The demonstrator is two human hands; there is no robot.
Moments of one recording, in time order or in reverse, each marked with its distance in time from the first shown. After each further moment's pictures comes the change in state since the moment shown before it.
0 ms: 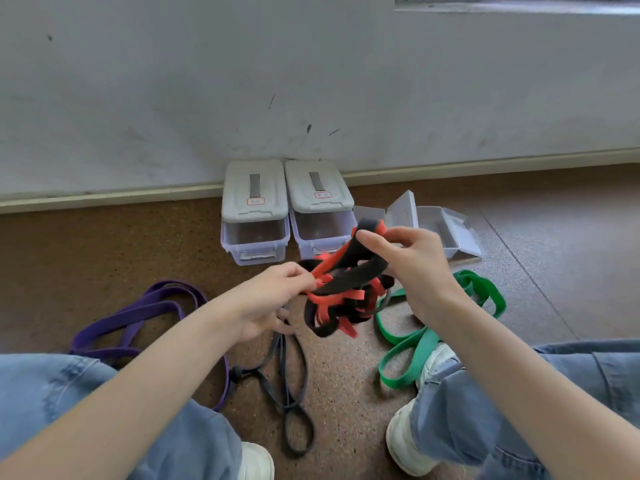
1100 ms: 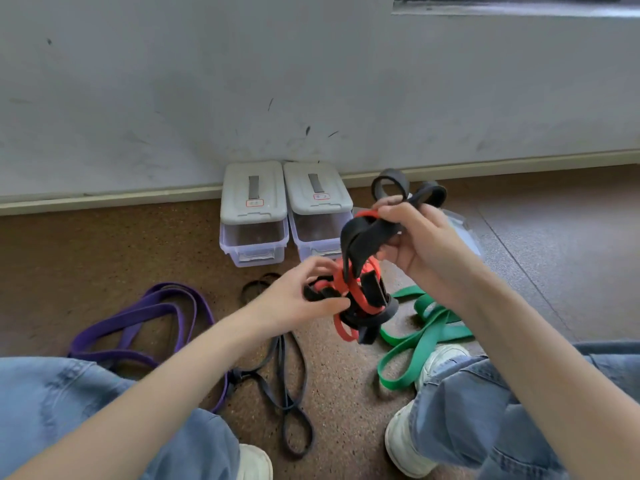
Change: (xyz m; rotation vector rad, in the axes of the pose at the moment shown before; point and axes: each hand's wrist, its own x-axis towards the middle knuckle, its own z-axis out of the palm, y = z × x) left_hand 0.011 -0.012 0.009 0.328 -0.029 0.438; right_hand 0.003 -0.033 -0.016 0.510 -0.305 0.061
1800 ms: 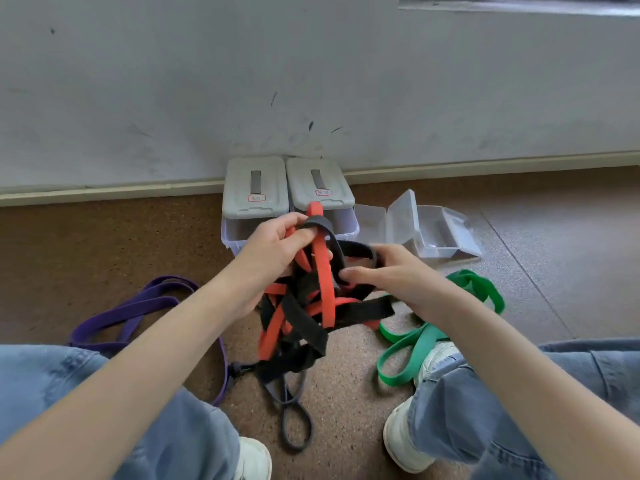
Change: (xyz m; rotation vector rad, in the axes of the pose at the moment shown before) left_hand 0.000 0.026 -0.023 -0.312 0.229 0.039; right_hand -0.001 0.034 -0.004 -0.601 -0.146 0.308
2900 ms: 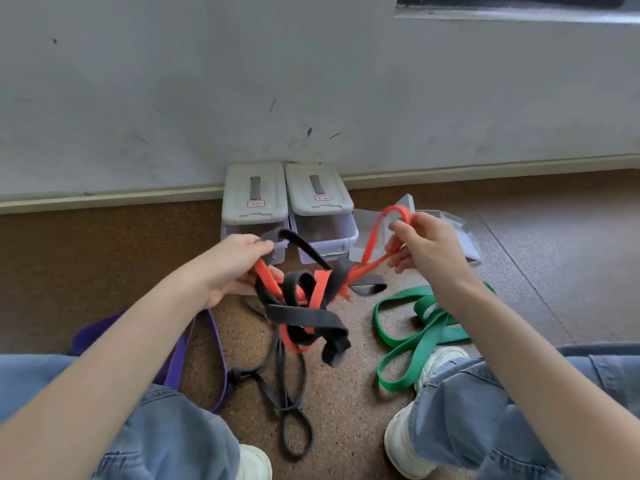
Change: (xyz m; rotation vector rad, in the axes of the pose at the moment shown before) left_hand 0.002 0.004 -0.037 0.174 0.088 -0.413; right_hand 0.001 -0.008 -0.021 0.020 0.522 -0.183
